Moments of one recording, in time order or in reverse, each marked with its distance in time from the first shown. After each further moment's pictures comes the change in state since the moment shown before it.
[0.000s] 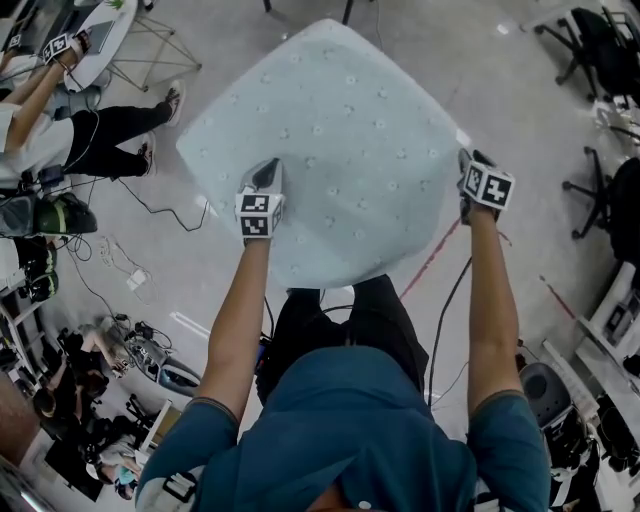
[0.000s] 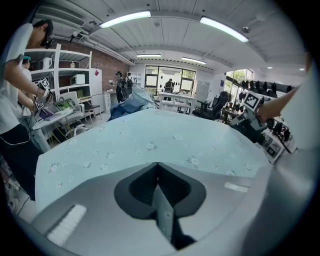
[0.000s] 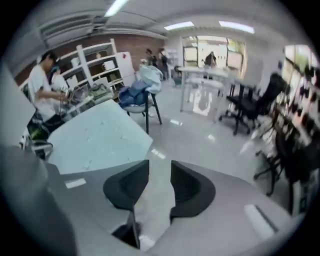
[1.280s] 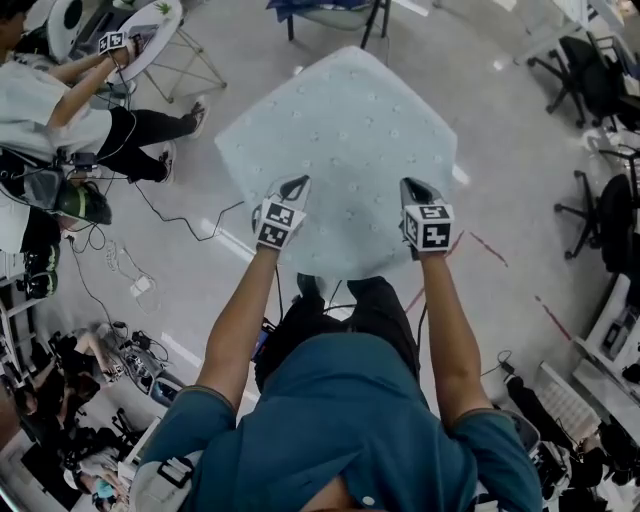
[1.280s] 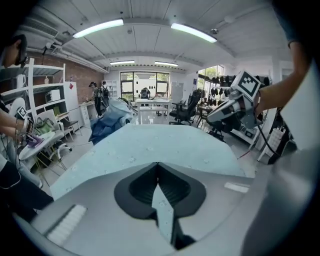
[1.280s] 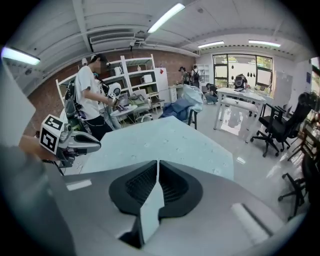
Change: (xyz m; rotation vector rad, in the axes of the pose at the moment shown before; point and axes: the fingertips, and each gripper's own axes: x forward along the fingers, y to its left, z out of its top) left arm -0.084 -0.052 0.026 0.227 -0.051 -0.183; right arm -0.109 0.224 -0.029 -0.241 -0.159 0.248
